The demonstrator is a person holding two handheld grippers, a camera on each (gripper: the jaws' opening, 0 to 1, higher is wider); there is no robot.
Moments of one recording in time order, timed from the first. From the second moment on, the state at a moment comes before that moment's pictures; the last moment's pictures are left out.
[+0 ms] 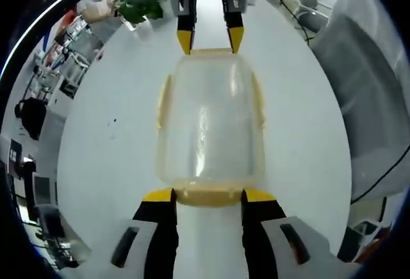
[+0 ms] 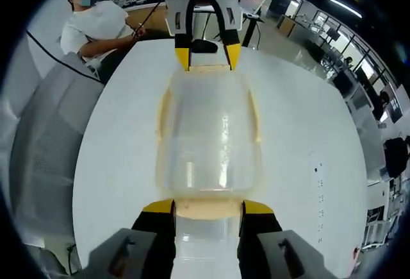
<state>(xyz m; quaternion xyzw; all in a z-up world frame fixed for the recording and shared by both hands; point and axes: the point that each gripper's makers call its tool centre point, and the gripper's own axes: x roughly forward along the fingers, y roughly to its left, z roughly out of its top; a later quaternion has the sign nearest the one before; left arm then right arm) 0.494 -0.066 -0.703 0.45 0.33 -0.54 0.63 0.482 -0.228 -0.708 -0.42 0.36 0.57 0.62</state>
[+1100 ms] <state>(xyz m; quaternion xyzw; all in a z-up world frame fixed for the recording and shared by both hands) 0.495 -0.138 -0.723 0.43 0.33 -0.56 0.63 0.482 -0.299 -0.725 -0.41 0.38 0.57 0.60</state>
